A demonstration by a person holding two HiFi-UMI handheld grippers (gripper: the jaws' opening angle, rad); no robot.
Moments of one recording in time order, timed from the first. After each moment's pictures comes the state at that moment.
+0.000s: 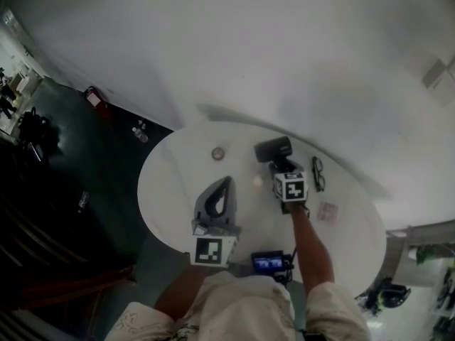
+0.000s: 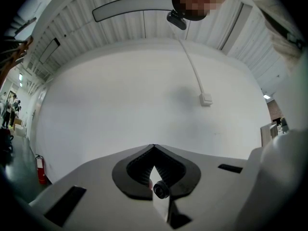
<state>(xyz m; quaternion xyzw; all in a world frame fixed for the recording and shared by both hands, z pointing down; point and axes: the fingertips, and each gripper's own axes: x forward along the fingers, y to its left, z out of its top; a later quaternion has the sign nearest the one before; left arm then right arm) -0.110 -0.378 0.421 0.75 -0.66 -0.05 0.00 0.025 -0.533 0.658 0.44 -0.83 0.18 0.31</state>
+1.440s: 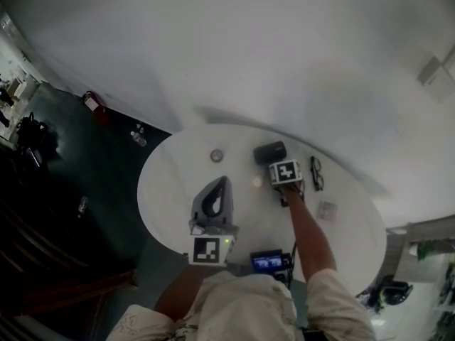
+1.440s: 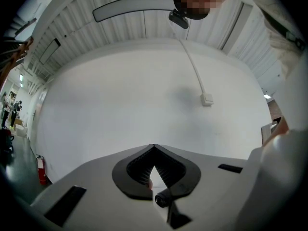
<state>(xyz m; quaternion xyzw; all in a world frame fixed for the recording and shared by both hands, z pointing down) -0.117 -0.379 0.423 0.74 -0.67 -0.05 0.01 0.035 -0.526 0.731 0.40 -0.74 0.31 0.45</state>
